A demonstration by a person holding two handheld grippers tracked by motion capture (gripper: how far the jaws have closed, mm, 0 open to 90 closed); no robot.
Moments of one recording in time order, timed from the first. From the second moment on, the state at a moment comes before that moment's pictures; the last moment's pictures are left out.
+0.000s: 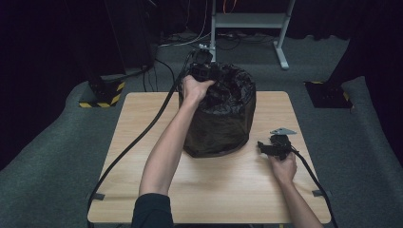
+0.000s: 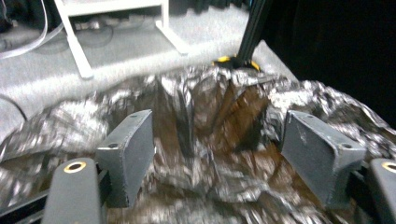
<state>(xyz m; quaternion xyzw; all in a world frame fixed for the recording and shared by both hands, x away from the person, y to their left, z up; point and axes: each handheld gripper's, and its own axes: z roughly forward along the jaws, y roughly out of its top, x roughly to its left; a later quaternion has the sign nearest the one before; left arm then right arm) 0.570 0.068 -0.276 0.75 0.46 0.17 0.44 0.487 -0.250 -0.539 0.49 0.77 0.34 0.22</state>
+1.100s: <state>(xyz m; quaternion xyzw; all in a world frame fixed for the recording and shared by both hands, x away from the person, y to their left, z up) 0.512 0.145 -0.270 0.71 0.44 0.21 0.50 0.487 -0.250 -0.539 0.49 0.77 0.34 0.22</state>
